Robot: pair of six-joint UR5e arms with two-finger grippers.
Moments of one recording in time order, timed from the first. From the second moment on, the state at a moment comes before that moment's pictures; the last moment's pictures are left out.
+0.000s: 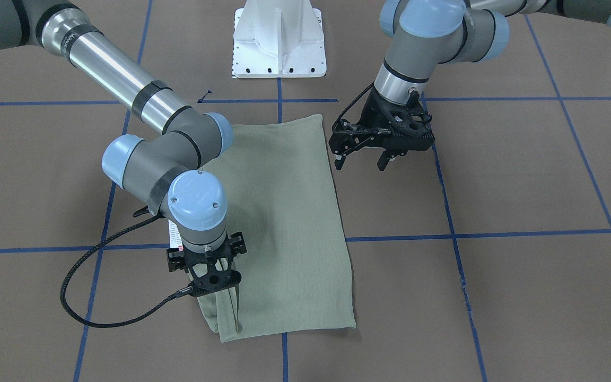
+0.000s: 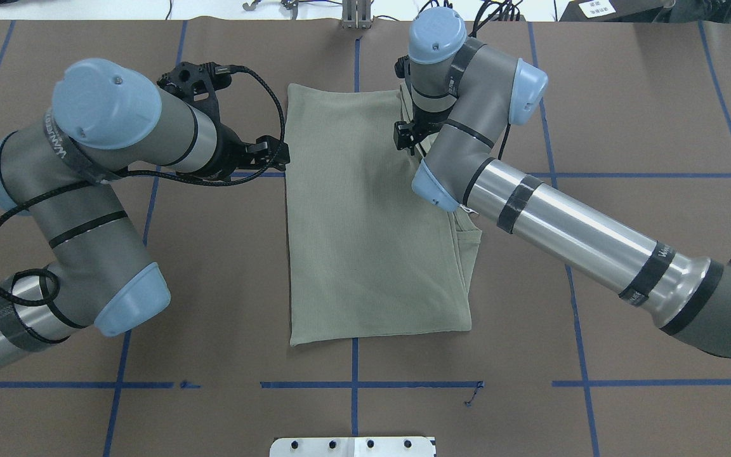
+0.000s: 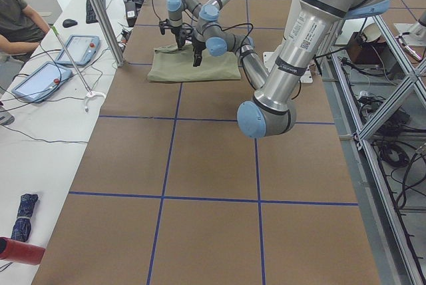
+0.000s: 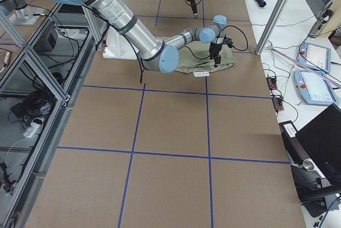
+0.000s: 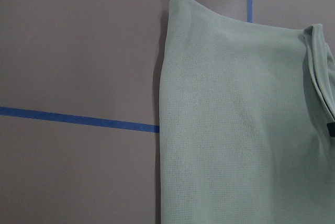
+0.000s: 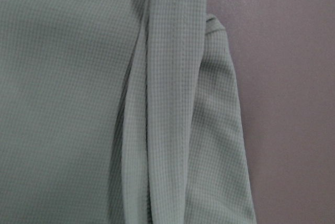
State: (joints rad) left arm -0.69 -2.11 -1.84 -1.79 -1.86 -1.30; right arm 0.76 -0.60 0.98 -1.42 1.95 0.68
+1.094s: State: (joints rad) left arm -0.70 -2.12 -1.84 -1.79 -1.86 -1.30; right arm 0.81 -0.60 0.90 -1.39 1.96 0.58
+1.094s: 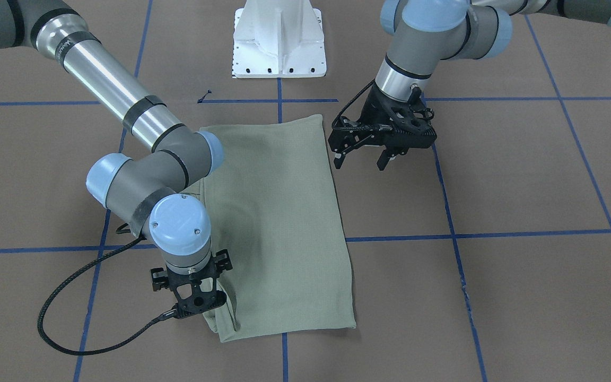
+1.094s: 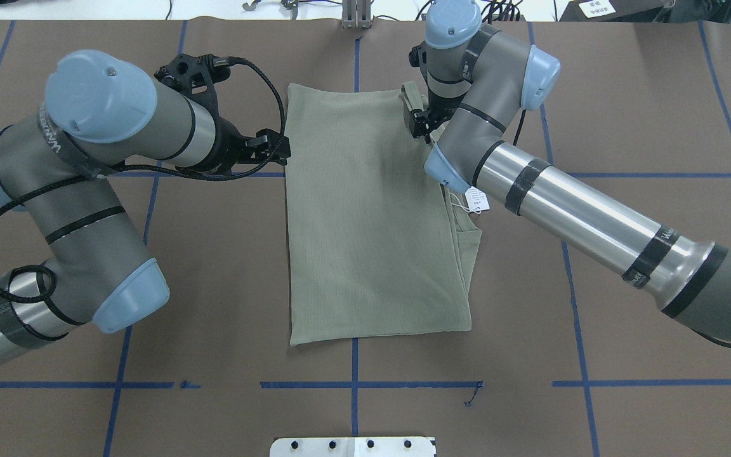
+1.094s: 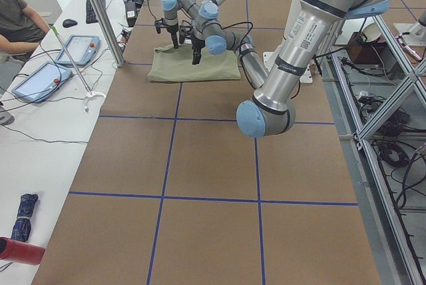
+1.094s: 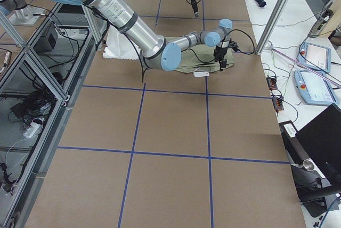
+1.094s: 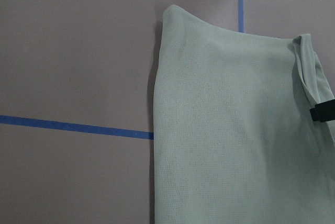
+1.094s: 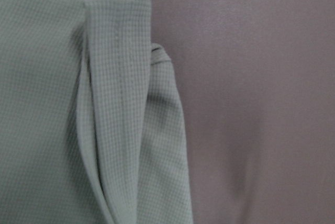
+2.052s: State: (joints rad) left arm -0.70 -2.12 -1.84 -1.79 -1.87 -1.29; right arm 0.87 -0.59 0.95 -1.37 2.04 0.57
